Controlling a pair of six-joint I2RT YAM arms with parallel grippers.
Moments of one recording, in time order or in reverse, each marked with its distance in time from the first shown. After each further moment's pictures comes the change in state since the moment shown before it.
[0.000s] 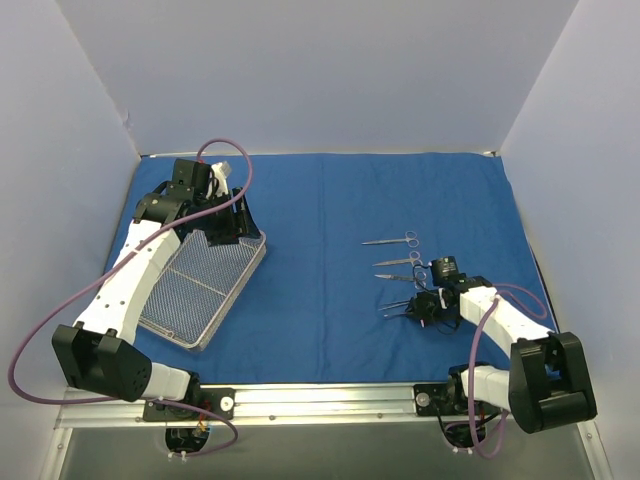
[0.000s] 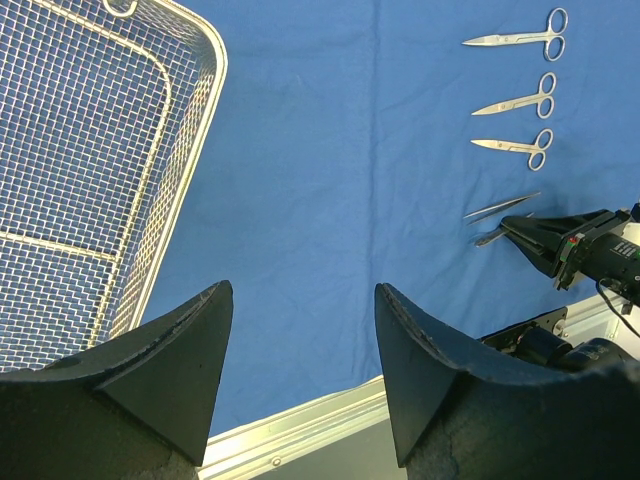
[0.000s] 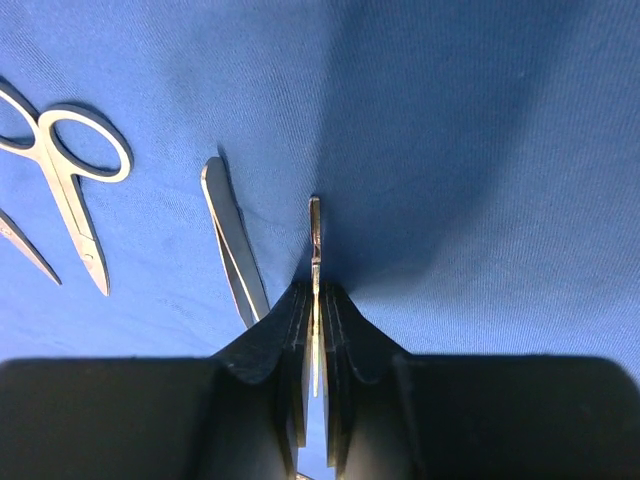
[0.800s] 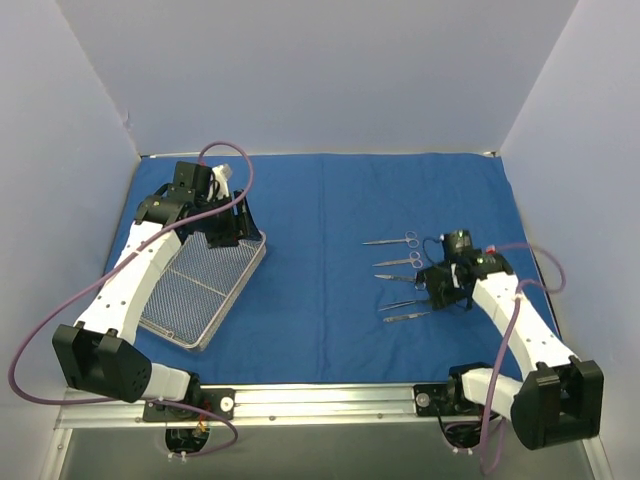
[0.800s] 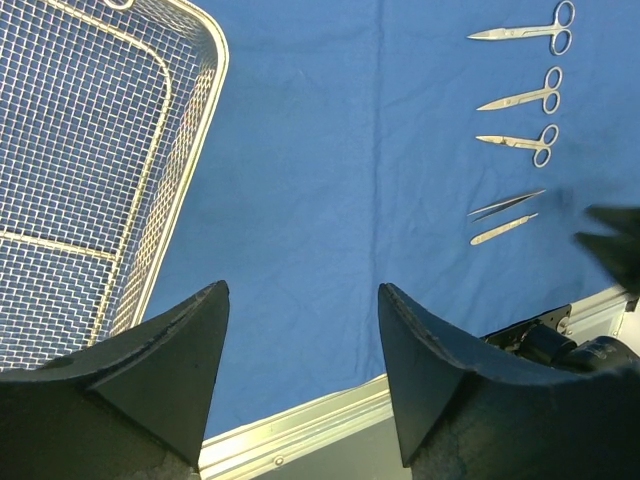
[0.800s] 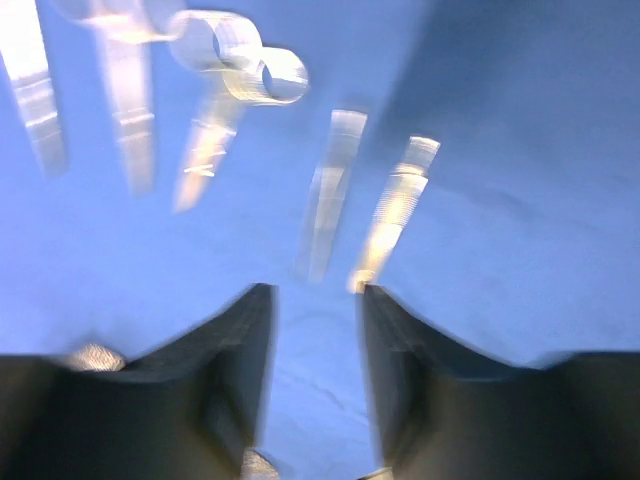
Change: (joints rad) left arm 0.000 -0.001 -0.016 0.007 0.004 0.003; right arm -0.022 -0.105 0.229 -0.285 0.062 -0.201
